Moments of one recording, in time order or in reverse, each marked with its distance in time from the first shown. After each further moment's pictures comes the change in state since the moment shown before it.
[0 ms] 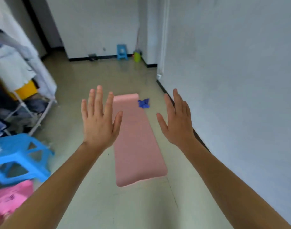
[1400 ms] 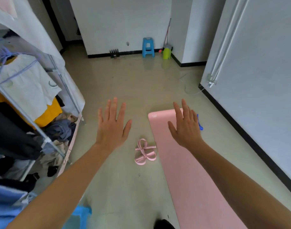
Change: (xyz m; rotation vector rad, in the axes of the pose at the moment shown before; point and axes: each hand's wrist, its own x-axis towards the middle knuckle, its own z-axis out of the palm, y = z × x) left_hand 0.390 -0.767 0.450 0.091 -0.325 0.002; right_hand 0.613 -0.305 0.676 -0.015 -0.238 0.071
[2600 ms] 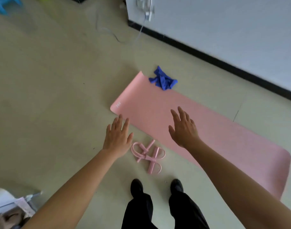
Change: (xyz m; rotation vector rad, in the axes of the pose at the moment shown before) left_hand 0.472 -0.116 0.530 -0.172 -0.813 0.728; right_hand 0.335 0.083 0.410 -0.057 -0.476 0.955
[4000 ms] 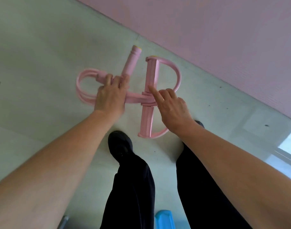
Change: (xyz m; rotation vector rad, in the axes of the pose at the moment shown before) left_hand 0.176 -0.005 0.626 0.092 -0.264 0.188; right_hand 0.024 0.113 0.640 0.010 -0.465 -0.029
